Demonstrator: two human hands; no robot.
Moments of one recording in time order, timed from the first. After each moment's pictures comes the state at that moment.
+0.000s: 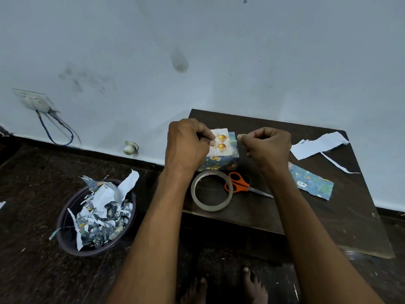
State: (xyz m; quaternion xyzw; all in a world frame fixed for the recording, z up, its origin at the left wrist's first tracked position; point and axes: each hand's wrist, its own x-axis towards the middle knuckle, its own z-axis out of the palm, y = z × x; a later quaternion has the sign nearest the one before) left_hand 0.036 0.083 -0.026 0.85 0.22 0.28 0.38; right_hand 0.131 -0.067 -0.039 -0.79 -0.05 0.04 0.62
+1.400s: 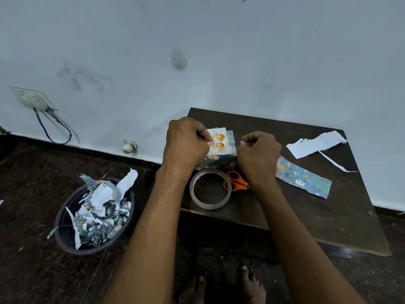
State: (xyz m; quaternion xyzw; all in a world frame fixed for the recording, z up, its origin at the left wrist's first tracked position) left_hand 0.037 0.084 -0.020 0.87 0.27 0.20 0.36; right_hand 0.112 -0.057 -0.047 -0.88 -0.09 -0.03 0.47
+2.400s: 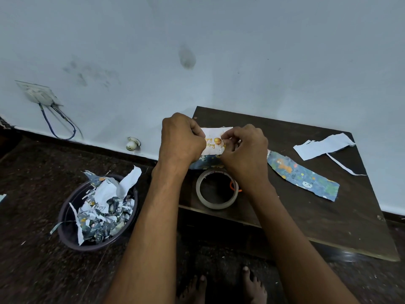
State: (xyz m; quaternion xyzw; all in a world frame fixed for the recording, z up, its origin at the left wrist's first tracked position) left_hand 0.024 0.097 -0.009 0.86 0.33 0.22 0.34; right_hand 0.094 -0.029 -0.053 -0.86 -0.27 -0.13 0.42
